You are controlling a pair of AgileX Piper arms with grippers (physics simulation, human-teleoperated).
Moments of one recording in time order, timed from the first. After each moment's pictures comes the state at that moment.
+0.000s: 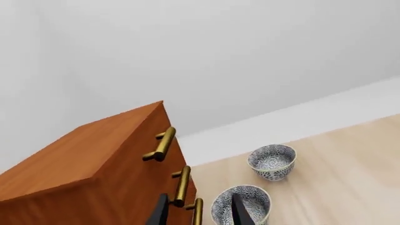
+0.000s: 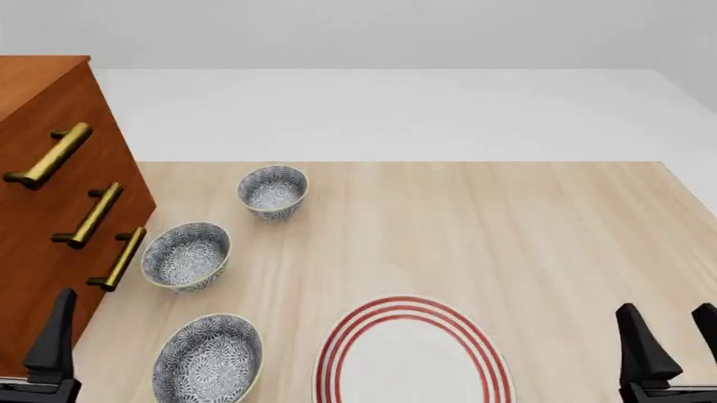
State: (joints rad) left arm -0.01 0.00 -0.07 -0.06 0.33; right arm 0.00 0.01 0.00 0.00 0.00
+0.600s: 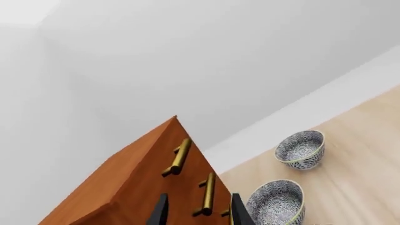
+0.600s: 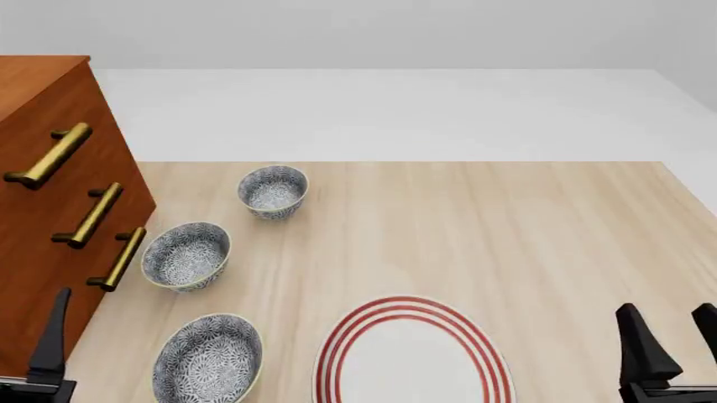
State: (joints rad) left arm -0.01 0.00 -0.09 -0.08 0.61; right arm 0.00 0.01 0.00 0.00 0.00
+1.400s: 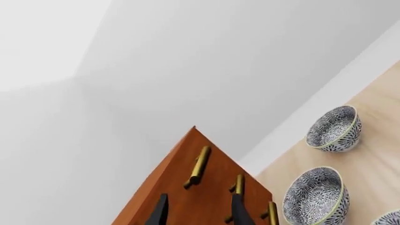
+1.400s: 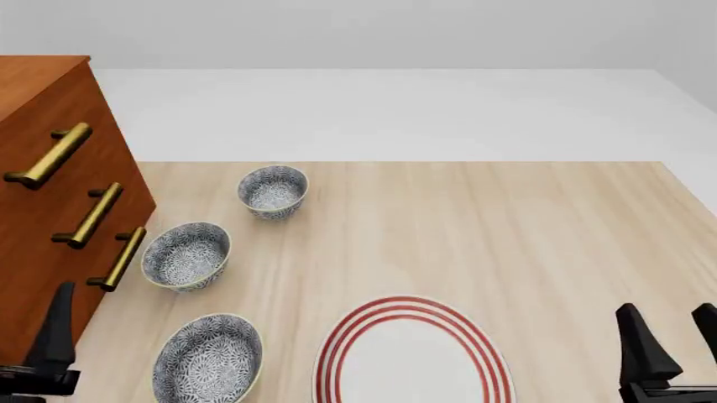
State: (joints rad) left arm -0.02 0.09 -0.06 -0.24 0.91; right arm 0.00 0.01 0.00 0.00 0.00
